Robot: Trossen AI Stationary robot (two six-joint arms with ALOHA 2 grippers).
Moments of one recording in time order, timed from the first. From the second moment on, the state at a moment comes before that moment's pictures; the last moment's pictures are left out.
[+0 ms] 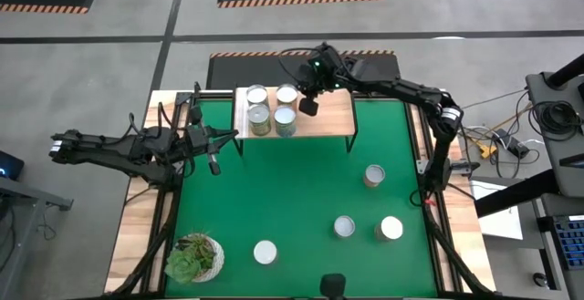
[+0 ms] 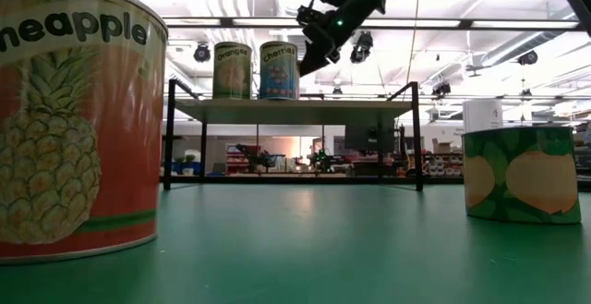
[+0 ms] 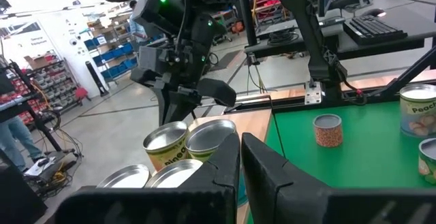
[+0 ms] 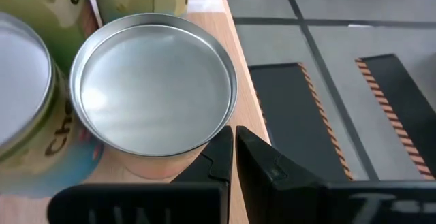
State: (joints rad) left arm -0.11 0.64 0.63 -0.02 -0.50 0.27; right arm -0.50 1.85 1.78 -0.59 -0.09 -0.38
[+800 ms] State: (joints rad) left arm -0.11 0.69 0.62 -0.03 -0.31 -0.03; right arm -0.03 1.43 1.34 -0.37 -0.08 -0.35
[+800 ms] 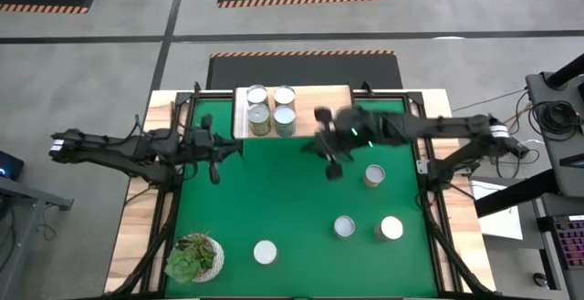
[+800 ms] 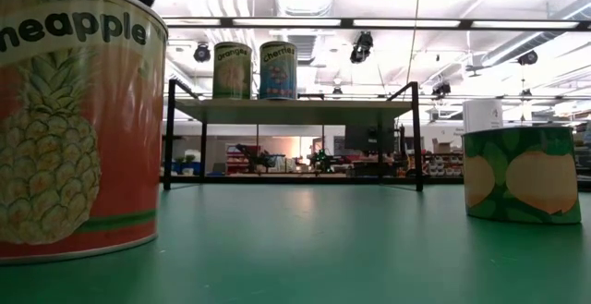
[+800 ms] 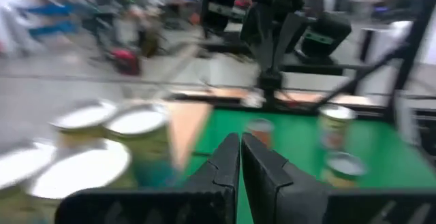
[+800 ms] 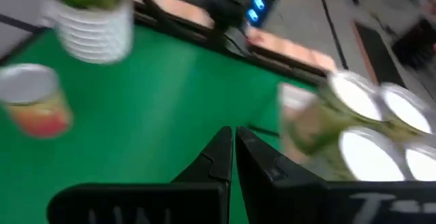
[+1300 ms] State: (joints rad) left arm -0.13 0.91 0.62 -0.01 -0.22 -0.20; right arm 0.10 1.36 0.89 -0.01 0.36 -0.32
